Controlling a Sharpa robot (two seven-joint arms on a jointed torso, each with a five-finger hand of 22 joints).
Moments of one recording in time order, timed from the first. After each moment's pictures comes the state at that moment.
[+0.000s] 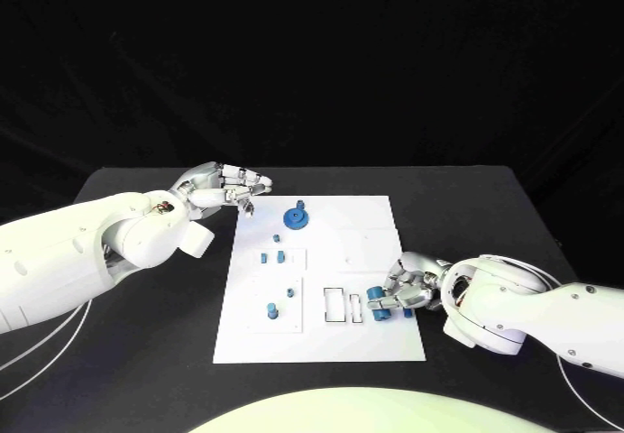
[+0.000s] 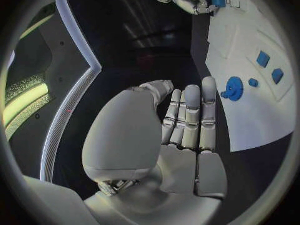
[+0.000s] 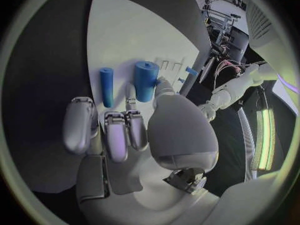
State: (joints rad) left arm 1.13 -0.91 0.03 1.45 -0.24 -0.03 0.18; left_hand 1.49 -0.21 0.52 0.22 0.27 0.90 0.19 0.21 0.32 0.77 0.14 0.59 0.09 1.05 0.06 1.27 0.41 0.18 0.93 0.15 1.03 0.63; right arm 1.09 -1.00 -0.19 1.84 -1.15 -0.26 -0.52; right_hand 1.26 -0.09 -0.09 0.30 0.31 0.98 0.09 0.45 0.45 1.47 0.01 1.47 1.31 1.47 -0.05 1.53 1.31 0.07 1.47 0.06 1.21 1.31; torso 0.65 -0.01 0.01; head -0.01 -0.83
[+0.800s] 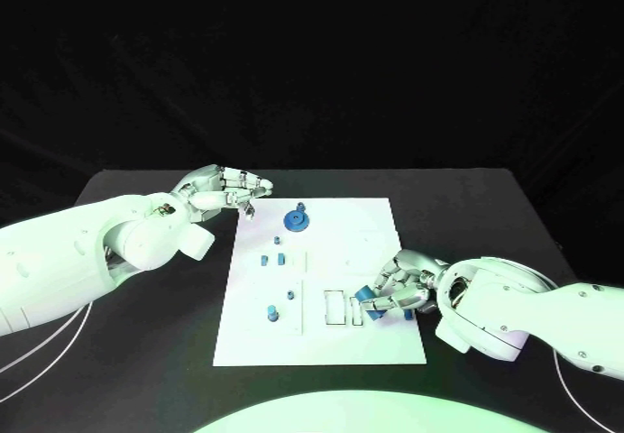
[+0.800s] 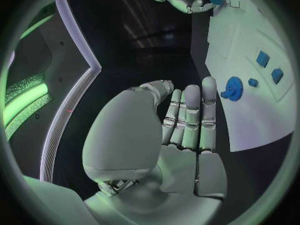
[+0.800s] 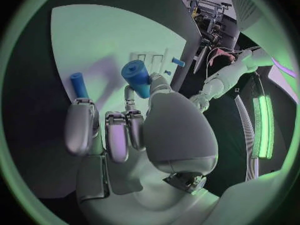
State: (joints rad) left arm 1.13 -0.91 0.03 1.45 -0.24 -0.03 0.18; left_hand 1.49 -0.21 0.53 0.22 0.27 0.90 0.19 0.21 0.32 0.77 0.14 0.60 0.09 1.05 0.06 1.27 0.41 0.18 0.93 0.15 1.03 0.62; right arm 1.13 -1.00 -0.20 1.91 -1.03 -0.35 -0.52; right_hand 1.34 -0.08 -0.05 0.29 0.44 0.99 0.07 0.46 0.43 1.47 0.00 1.47 1.31 1.47 -0.06 1.54 1.31 0.07 1.47 0.04 1.23 1.31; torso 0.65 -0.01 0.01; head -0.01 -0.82
